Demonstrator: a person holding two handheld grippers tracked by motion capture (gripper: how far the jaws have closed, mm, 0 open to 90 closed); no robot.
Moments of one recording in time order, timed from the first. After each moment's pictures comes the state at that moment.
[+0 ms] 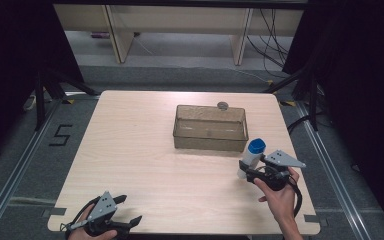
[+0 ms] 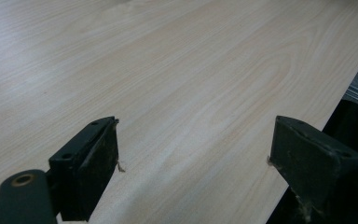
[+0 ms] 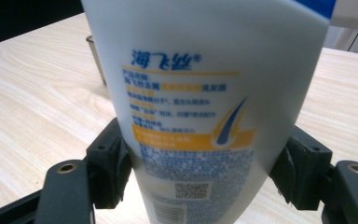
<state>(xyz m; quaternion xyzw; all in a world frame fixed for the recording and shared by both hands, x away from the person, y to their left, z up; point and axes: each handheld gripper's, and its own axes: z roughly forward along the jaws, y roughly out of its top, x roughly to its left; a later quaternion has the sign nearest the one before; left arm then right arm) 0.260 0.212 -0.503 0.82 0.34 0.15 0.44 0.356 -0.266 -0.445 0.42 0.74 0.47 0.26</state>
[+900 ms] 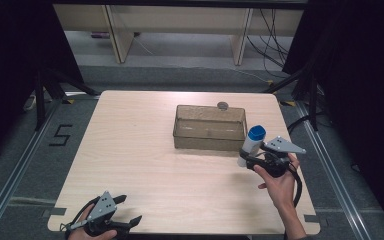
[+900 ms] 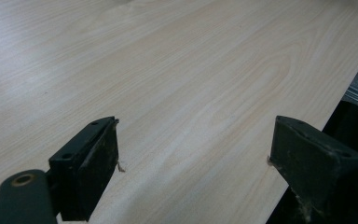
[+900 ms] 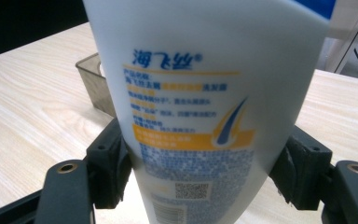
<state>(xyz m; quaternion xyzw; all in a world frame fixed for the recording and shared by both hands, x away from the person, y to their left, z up) 0.260 0.211 -0.503 0.82 0.34 0.15 0.45 0.380 -0.264 -0.423 0.41 0.73 0.47 0.26</state>
